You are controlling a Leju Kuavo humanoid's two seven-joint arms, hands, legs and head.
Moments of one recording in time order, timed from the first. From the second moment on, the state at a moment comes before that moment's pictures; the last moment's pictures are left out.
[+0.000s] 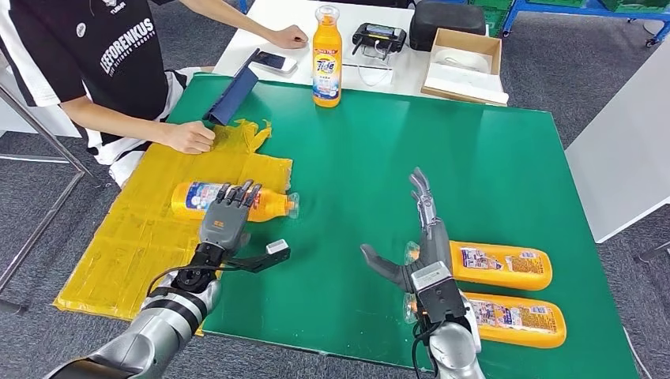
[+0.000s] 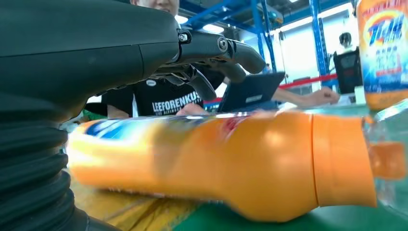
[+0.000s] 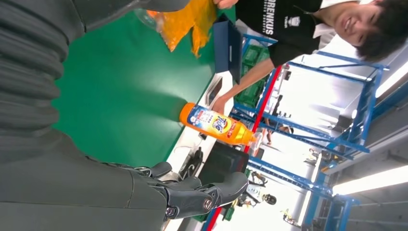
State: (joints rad) left arm -0.48 -0.04 -0.14 -0.63 -1.55 0.70 -0.07; right arm -0.06 0.23 0.25 -1.55 0.29 -0.08 -0.44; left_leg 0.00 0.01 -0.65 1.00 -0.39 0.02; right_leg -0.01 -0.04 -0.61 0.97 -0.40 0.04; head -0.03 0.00
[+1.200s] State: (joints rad) left arm -0.22 -0.28 0.04 -1.34 -0.47 0.03 -0.57; right arm -0.04 0.05 0.12 -1.49 1.18 -0.22 -0.14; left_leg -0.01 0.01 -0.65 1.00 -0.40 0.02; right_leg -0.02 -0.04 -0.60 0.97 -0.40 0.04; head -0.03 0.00
